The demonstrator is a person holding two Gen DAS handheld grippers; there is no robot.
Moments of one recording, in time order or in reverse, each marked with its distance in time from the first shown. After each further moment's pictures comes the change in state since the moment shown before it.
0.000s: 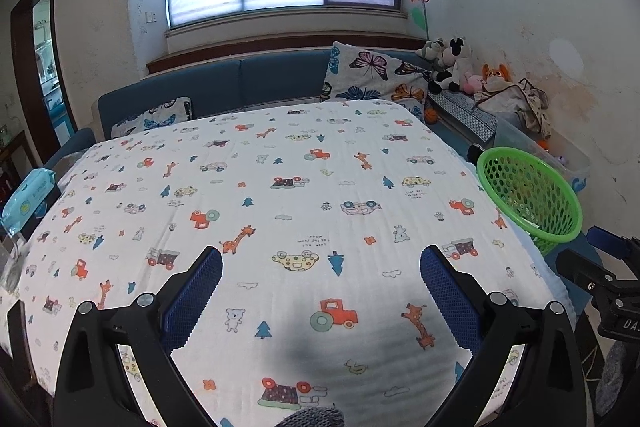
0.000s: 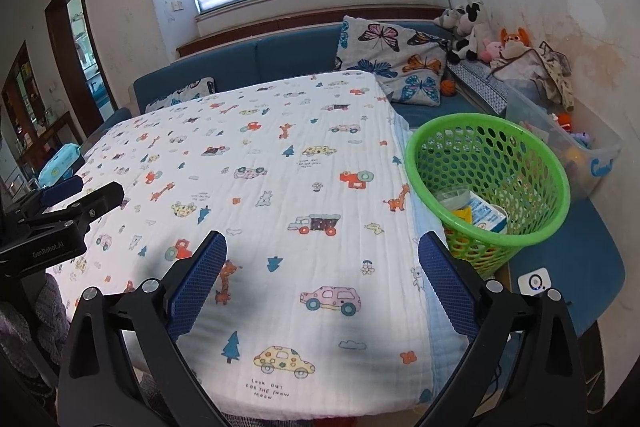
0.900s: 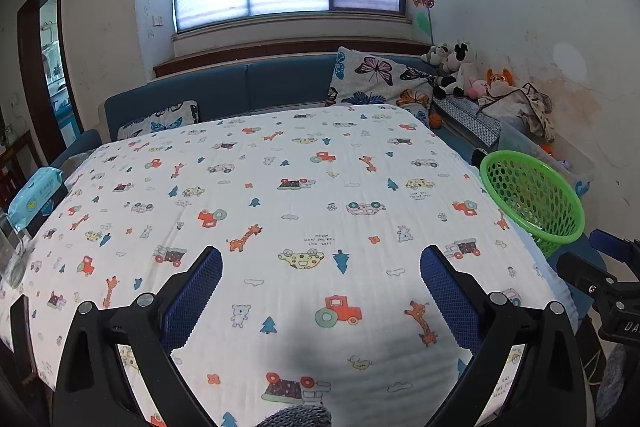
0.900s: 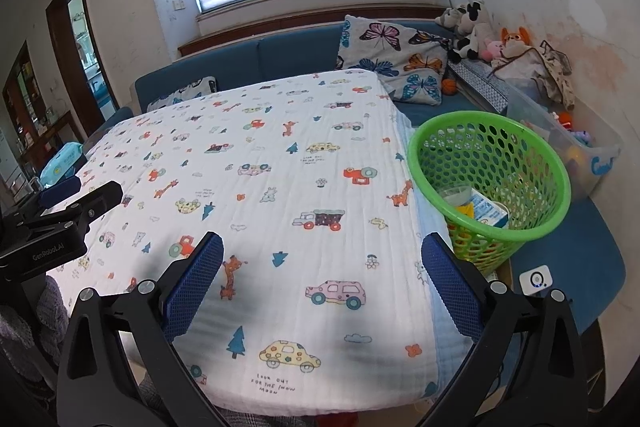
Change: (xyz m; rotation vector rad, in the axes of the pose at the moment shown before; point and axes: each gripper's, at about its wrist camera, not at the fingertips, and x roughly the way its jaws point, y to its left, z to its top) left arm -0.008 0.000 -0.004 -0.005 -0.018 0.020; right arm -0.002 0.005 -0.003 0.001 0.004 0.003
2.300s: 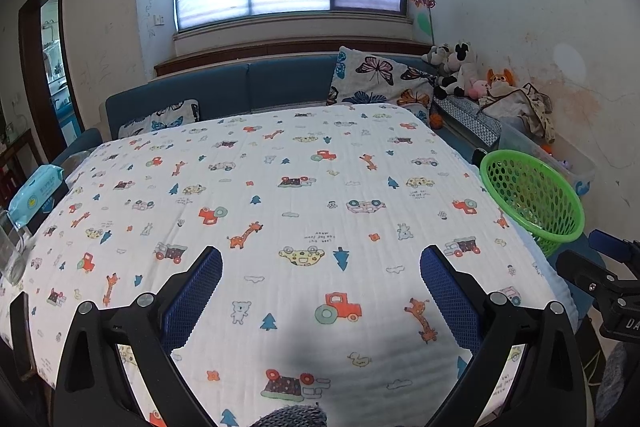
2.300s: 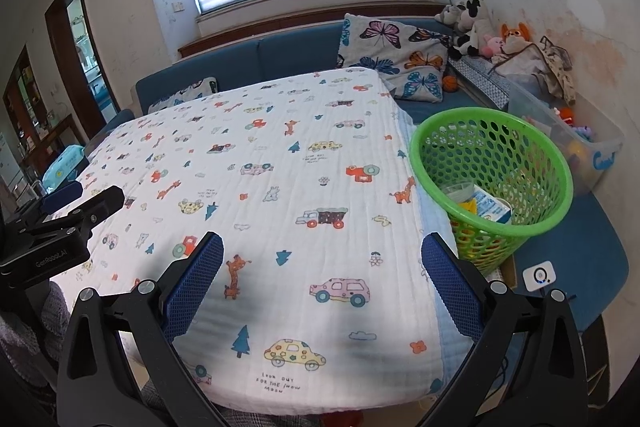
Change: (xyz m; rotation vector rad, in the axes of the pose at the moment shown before) left arm -0.003 -0.002 -0.003 0.000 0.000 -0.001; right arm 0.001 0.001 -0.002 0.011 0.006 0.009
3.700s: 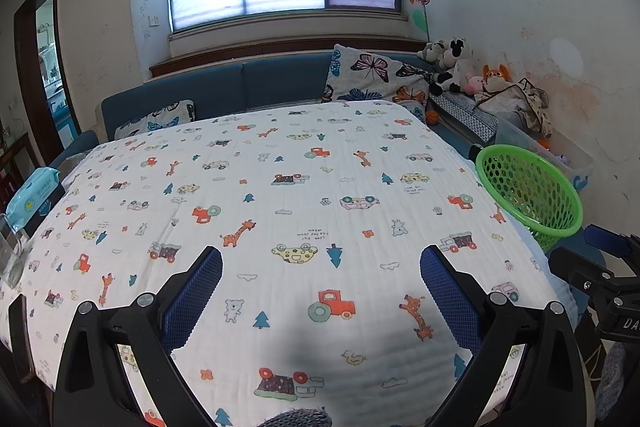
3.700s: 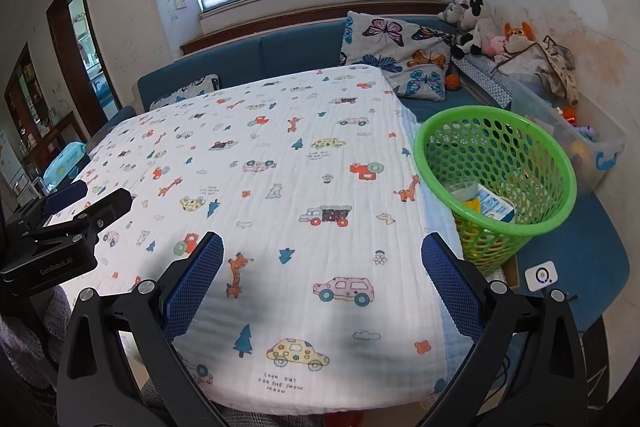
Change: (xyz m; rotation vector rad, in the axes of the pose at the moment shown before) left arm 0.003 -0.008 -0.003 0.008 0.005 -0.003; right arm 0.002 0.002 0.001 0.001 0.004 0.006
